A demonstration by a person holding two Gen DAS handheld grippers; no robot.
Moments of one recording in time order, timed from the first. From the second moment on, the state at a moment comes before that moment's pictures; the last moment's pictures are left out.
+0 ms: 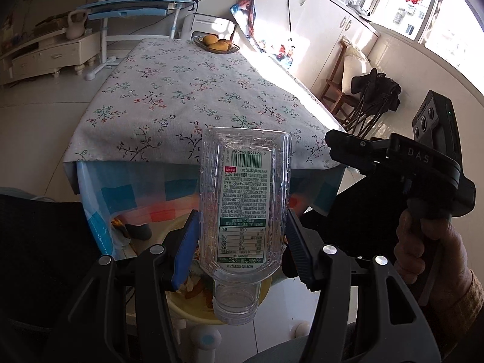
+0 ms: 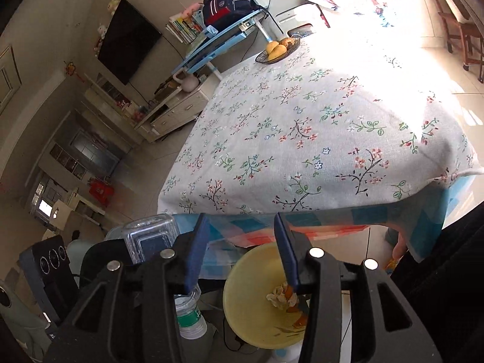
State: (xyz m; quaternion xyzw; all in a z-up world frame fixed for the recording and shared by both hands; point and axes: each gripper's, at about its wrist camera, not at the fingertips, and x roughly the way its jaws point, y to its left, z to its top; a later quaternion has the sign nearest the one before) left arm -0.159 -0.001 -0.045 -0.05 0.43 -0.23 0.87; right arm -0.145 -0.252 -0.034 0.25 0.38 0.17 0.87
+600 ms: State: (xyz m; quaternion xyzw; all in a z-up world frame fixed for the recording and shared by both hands) left arm -0.181 0.028 -0.012 -0.07 0.35 -0.14 0.92; right arm -0.201 -0.232 0.010 0.11 0.25 0.06 0.96
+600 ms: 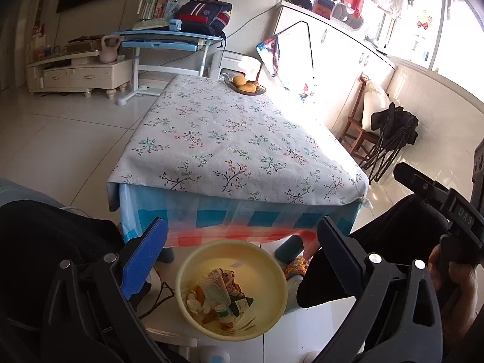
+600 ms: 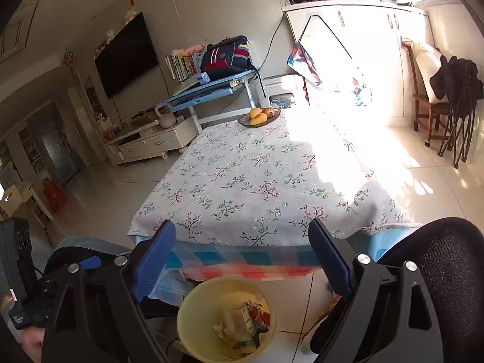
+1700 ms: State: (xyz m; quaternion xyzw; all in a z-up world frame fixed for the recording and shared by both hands) left arm -0.209 -0.001 0.043 0.00 0.20 -0.07 0.98; right arm -0.233 -0.216 0.013 0.02 0.19 0.02 0.98
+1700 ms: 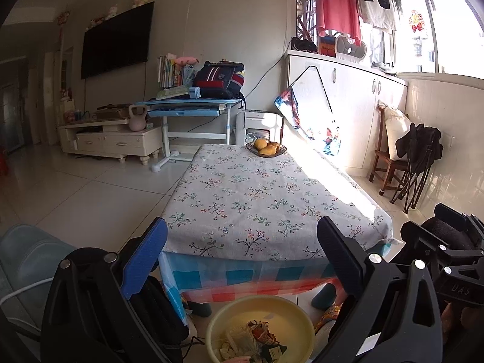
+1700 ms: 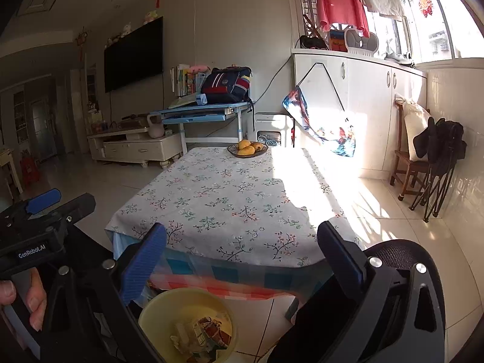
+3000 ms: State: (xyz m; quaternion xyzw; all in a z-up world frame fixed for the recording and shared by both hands) left arm -0.207 0.000 0.043 0.00 0.21 -0.06 0.98; right arm -0.227 -0.197 0.011 -0.07 0.20 -0.06 0.98
